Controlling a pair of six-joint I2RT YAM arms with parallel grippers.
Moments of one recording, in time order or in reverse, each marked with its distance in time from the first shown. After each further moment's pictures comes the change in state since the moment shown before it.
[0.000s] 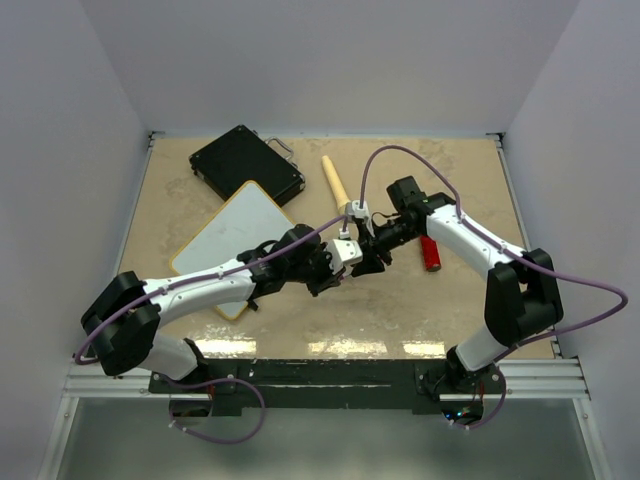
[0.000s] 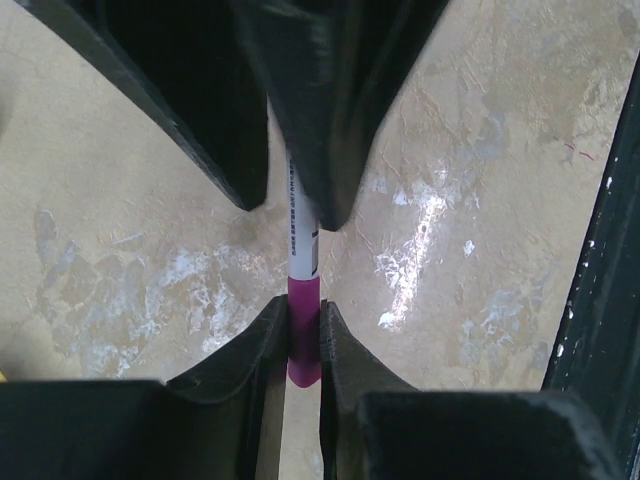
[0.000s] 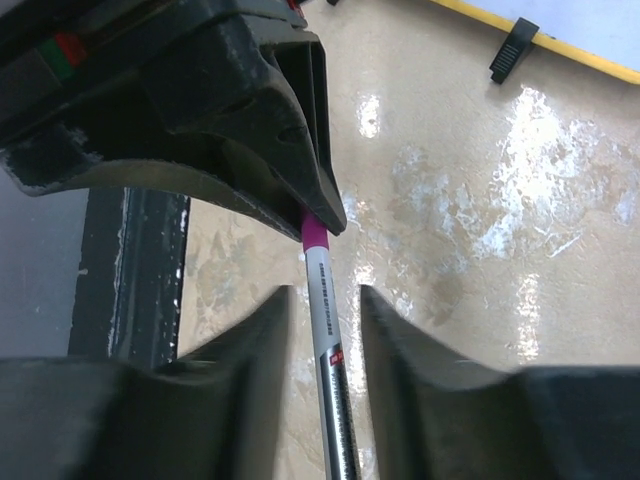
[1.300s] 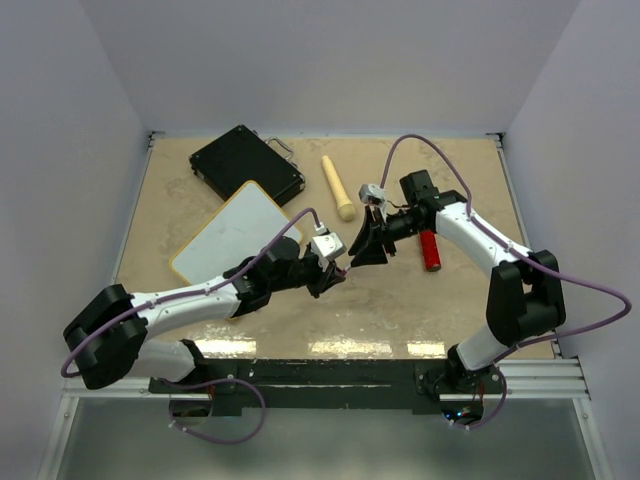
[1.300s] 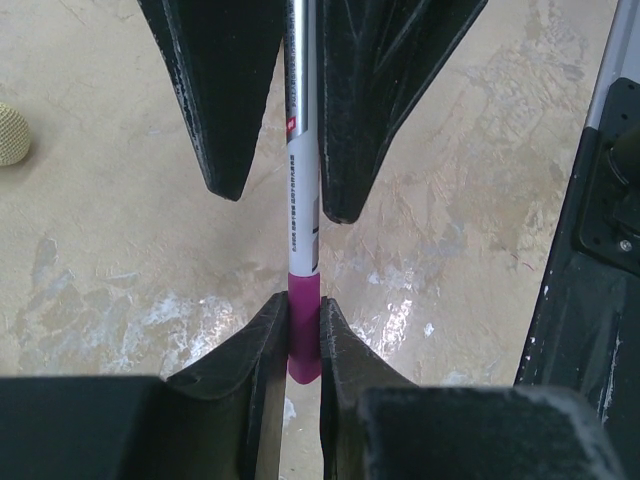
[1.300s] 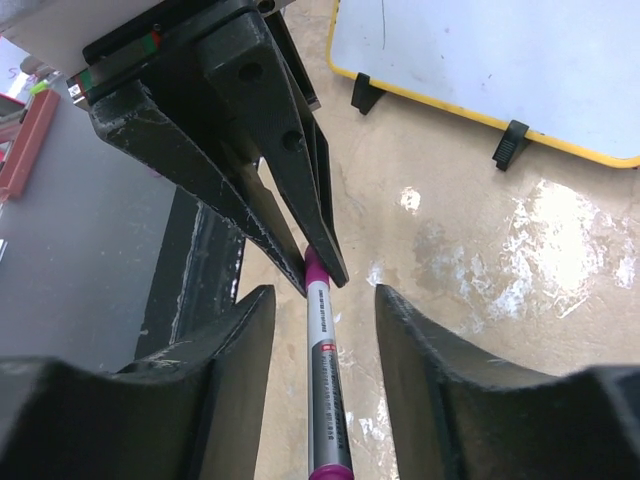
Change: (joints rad) left arm 0.000 -0.117 -0.210 0.390 -0.027 -0.235; right arm -0.080 -0.007 -0.002 0.077 -0.246 0.120
